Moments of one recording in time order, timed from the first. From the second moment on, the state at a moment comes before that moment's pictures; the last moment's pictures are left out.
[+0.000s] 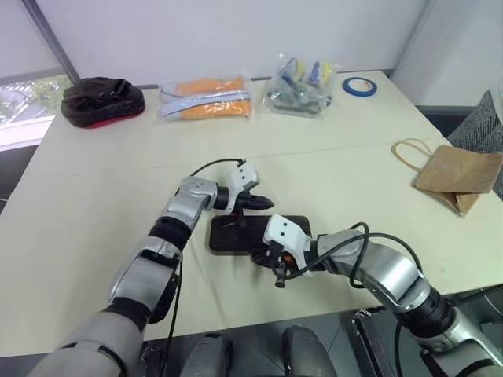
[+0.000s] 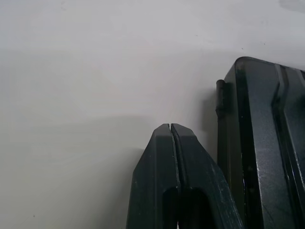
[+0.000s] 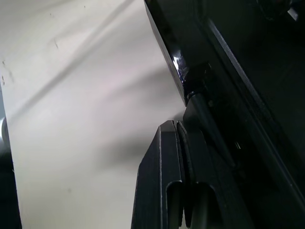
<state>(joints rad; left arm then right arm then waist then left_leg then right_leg) -0.89 0.21 -0.26 0.81 -0.05 0.10 -1.16 -0.44 -0.61 0.49 -0.47 0.37 1.00 0.67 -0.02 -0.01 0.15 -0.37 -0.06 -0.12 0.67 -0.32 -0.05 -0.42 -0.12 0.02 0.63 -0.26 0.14</state>
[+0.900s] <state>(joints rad) -0.76 0.24 -0.25 0.64 -0.02 0.12 -1.15 -0.45 -0.66 0.59 -0.43 0.26 0.85 0.70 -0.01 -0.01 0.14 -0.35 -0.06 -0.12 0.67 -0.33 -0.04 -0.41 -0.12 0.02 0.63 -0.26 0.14</state>
